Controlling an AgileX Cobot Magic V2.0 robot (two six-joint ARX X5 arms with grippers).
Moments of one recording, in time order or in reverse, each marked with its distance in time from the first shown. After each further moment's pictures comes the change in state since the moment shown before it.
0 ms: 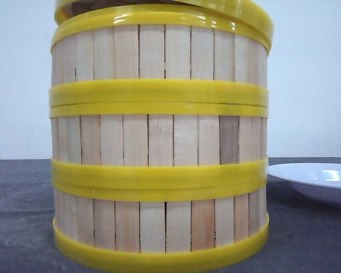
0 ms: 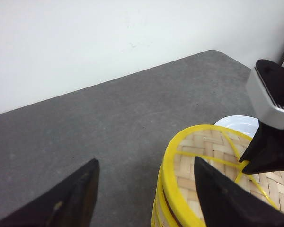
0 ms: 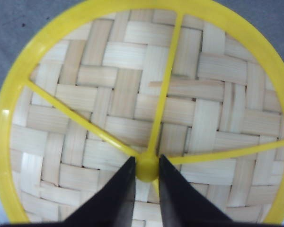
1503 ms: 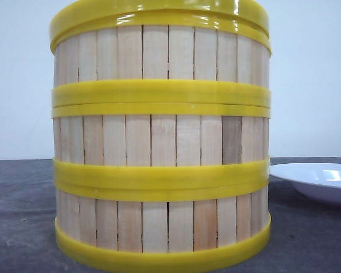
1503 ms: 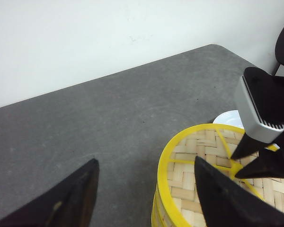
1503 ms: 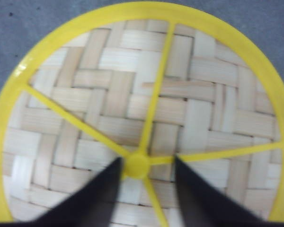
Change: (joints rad) left arm 0.000 0.005 0.000 -0.018 0.000 0.000; right arm 0.006 0.044 0.007 0.005 0.053 -0.025
